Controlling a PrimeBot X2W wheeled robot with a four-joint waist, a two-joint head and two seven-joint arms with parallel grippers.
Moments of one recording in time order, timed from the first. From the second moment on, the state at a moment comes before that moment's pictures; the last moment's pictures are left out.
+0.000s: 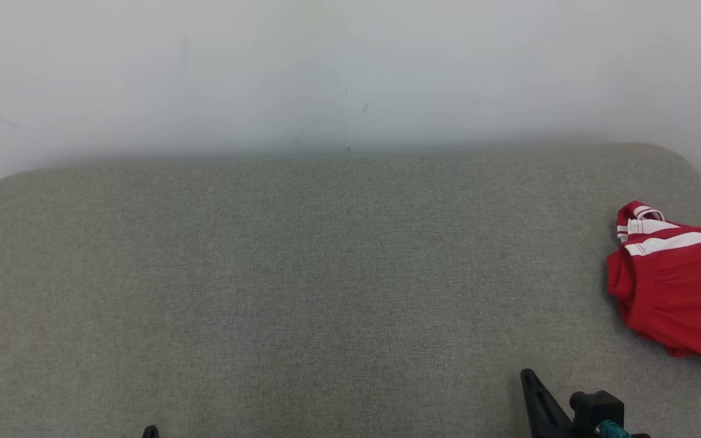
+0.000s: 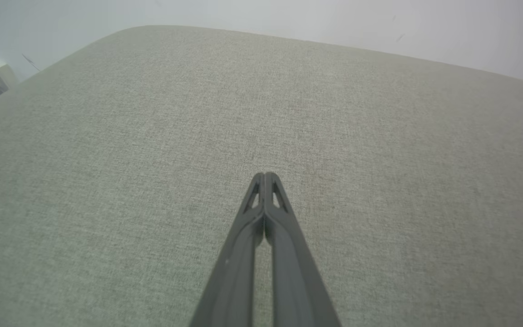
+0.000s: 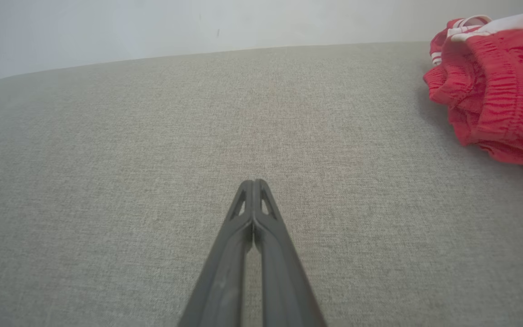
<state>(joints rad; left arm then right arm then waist) 0.06 0.04 0.04 0.40 -0.17 -0.02 -0.25 -0.10 -0.05 0.01 0.58 0.06 0.13 -0.25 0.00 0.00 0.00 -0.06</state>
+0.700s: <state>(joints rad) 0.03 0.04 0.06 0.37 -0.55 -0.05 -0.16 -0.10 -0.05 -0.02 0.50 0.46 0.13 -0.16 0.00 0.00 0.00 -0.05</state>
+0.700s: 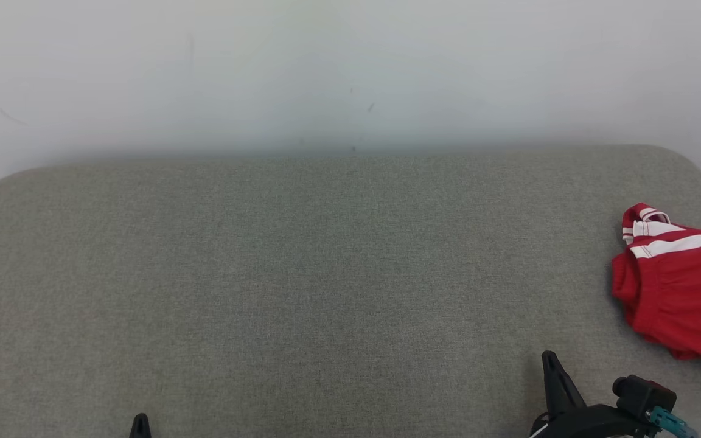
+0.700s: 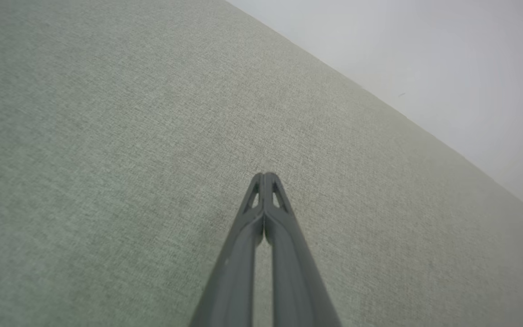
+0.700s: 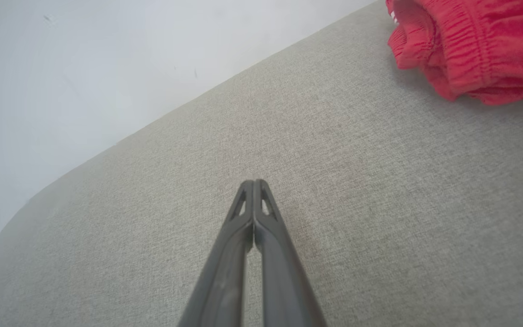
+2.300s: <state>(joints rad) -0.05 0.05 0.09 0.30 -1.16 -0.10 0.00 -0.10 -0.05 -0.07 0.35 1.12 0.13 0.00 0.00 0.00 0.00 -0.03</state>
